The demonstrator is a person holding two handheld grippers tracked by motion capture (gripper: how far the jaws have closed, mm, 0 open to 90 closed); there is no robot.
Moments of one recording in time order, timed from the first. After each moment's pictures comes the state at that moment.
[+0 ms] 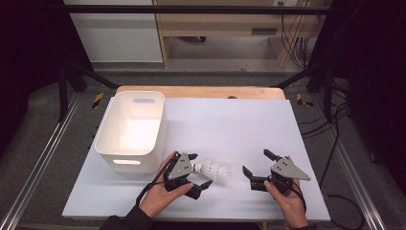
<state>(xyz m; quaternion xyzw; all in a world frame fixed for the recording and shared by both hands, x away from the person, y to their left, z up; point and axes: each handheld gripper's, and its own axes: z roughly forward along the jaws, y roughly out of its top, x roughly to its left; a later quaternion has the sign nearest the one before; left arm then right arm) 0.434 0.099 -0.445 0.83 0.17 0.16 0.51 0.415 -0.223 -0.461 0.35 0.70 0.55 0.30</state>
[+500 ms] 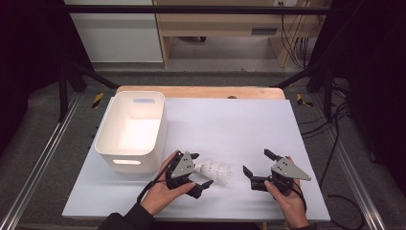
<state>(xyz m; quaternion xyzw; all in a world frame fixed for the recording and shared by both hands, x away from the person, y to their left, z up) 0.439 0.096 -0.448 0.84 0.16 0.16 0.49 0.415 -0.224 -0.461 0.35 0.70 0.55 0.30</state>
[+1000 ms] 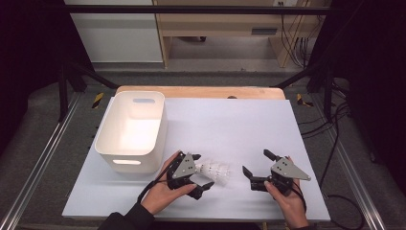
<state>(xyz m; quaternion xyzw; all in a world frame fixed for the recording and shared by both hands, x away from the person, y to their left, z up) 0.438 0.093 -0.450 0.84 0.14 0.15 0.49 0.415 -0.223 -0.461 0.35 0.70 0.55 0.30</state>
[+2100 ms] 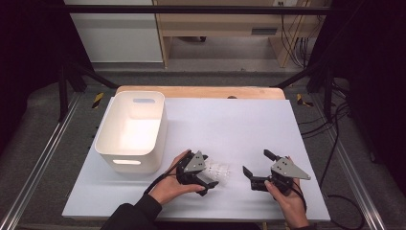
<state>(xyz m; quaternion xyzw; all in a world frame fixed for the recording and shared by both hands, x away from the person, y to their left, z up) 0.466 0.071 -0.476 0.87 0.12 0.12 0.45 0.416 -0.224 -0.462 0.35 0.70 0.54 0.30</state>
